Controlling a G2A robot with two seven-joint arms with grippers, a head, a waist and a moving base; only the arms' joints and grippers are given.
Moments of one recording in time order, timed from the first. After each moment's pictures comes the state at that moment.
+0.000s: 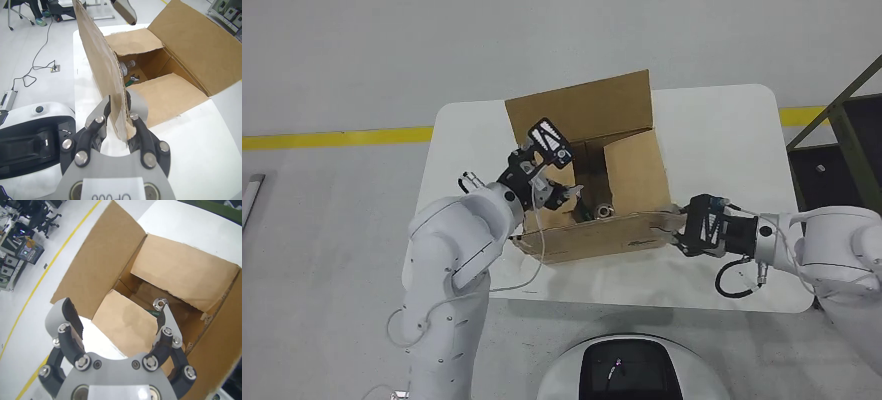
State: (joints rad) left arm 0.82 -1.40 -1.28 -1.92 1.36 -0.70 -1.04; right arm -1.15 -0.95 1.40 -1.97 -0.83 -0.80 0.61
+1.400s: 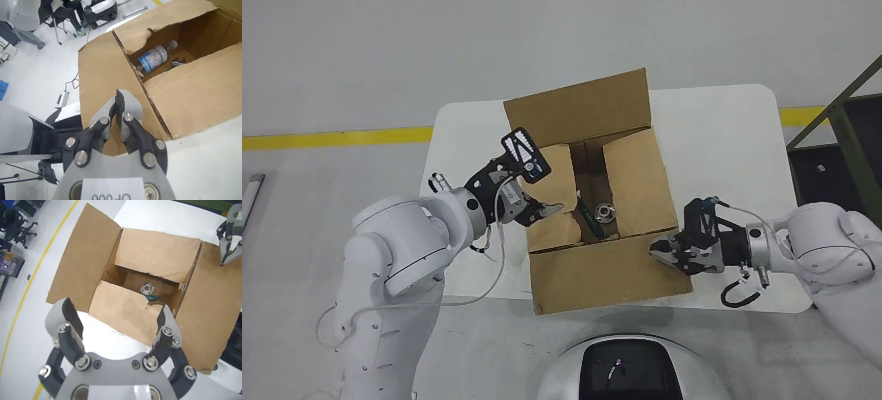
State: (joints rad) left arm 0.74 -1.12 -1.26 -1.98 0.95 -0.63 -1.11; right arm -1.09 -0.91 1.30 -1.80 -0.40 -0.84 0.86
